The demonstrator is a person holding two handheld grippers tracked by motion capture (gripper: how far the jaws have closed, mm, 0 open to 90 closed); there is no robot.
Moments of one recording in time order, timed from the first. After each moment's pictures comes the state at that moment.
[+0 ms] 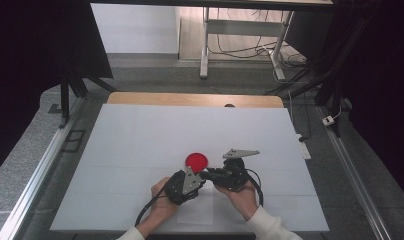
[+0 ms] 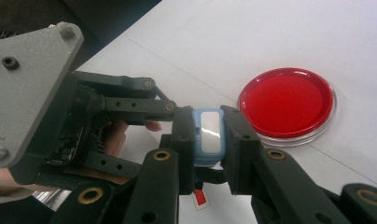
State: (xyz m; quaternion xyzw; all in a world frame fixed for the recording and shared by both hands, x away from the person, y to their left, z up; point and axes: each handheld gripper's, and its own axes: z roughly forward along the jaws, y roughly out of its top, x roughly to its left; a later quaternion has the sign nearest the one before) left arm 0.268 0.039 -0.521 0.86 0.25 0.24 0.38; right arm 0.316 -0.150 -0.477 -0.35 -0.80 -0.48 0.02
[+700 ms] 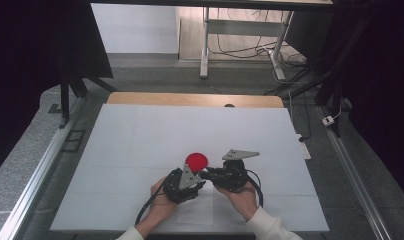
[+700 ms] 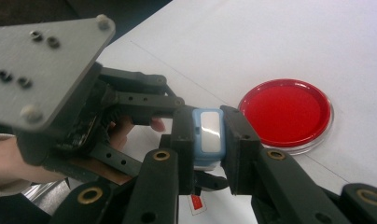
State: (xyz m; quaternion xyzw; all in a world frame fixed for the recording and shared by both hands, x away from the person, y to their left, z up) left arm 0.276 0.047 -0.523 0.85 0.29 0.20 0.40; right arm 0.312 -0.149 -0.475 -0.33 -0.81 -0.49 0.00
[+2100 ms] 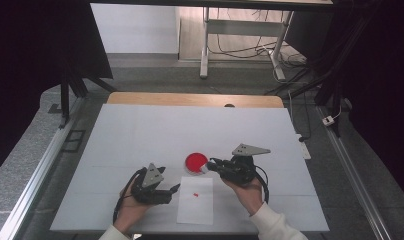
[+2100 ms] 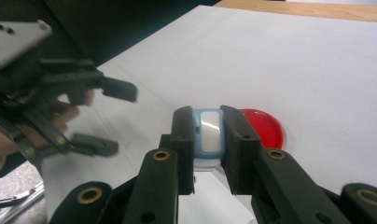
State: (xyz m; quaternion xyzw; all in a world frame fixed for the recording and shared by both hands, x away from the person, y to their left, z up) left arm 0.254 0.129 -0.511 0.82 0.36 0.20 0.41; right arm 0.322 -0.168 -0.463 -0.32 -0.79 -0.52 -0.05
